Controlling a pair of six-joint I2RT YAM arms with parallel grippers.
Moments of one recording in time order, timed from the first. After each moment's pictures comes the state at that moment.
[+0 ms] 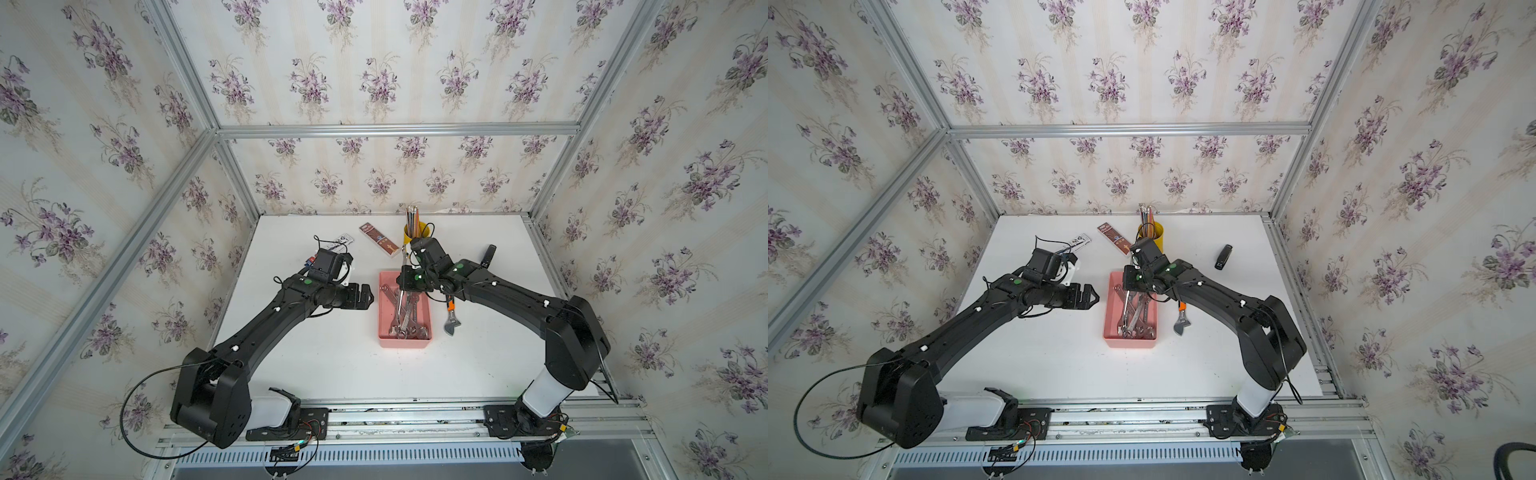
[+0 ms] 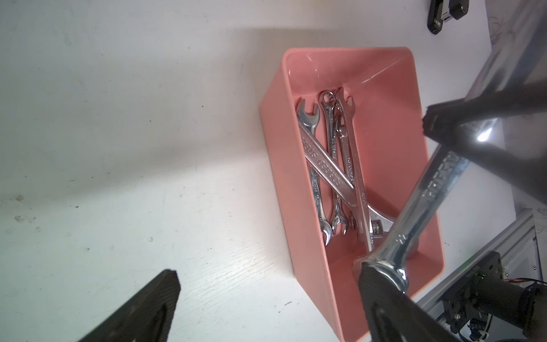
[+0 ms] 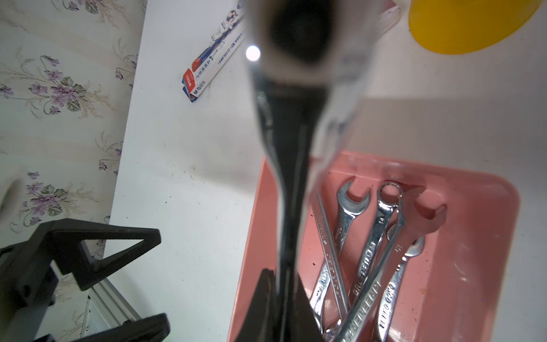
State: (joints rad) left arm -0.37 1.35 0.99 -0.64 0.27 -0.31; right arm 0.73 1.67 1.30 -0.44 -0.14 0.67
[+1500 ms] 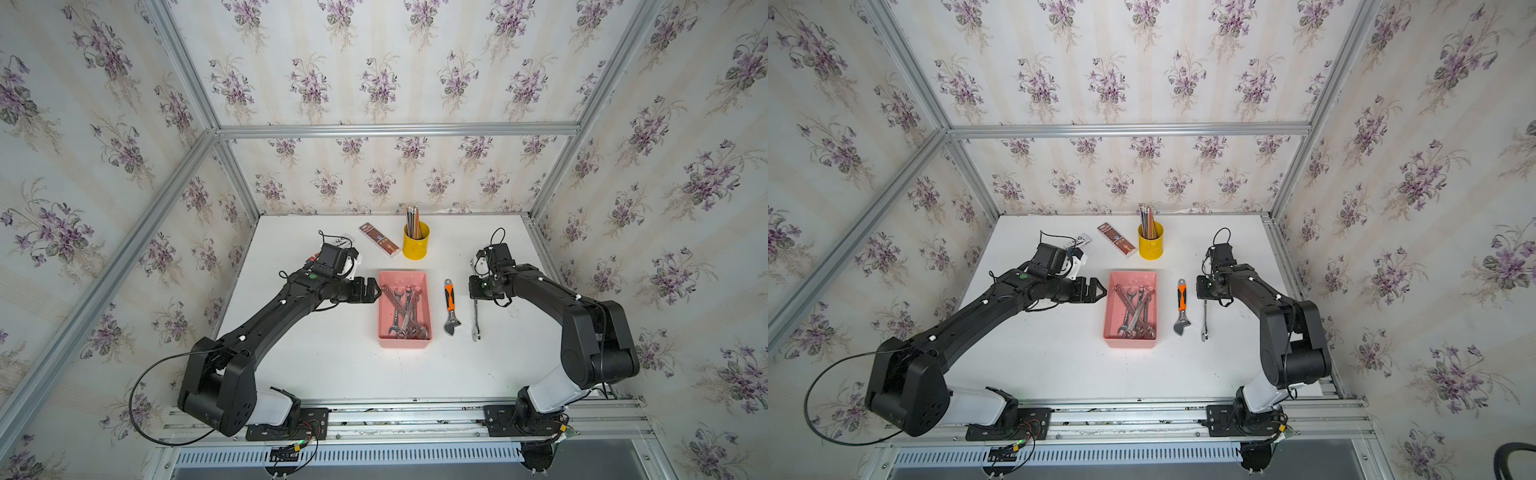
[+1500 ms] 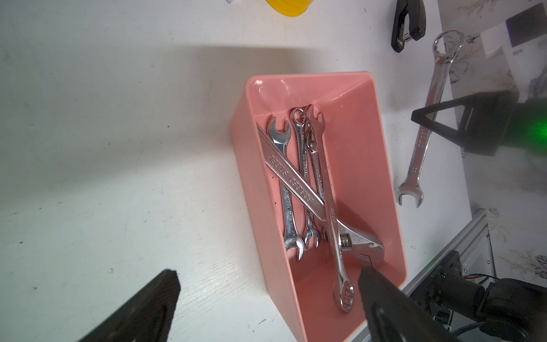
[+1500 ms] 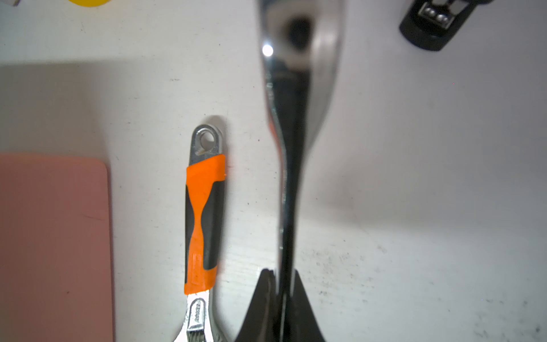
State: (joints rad) left arm -0.39 1.41 1.03 -0.59 0.34 -0.35; right arm 0.18 1.63 0.99 -0.52 -0.15 0.17
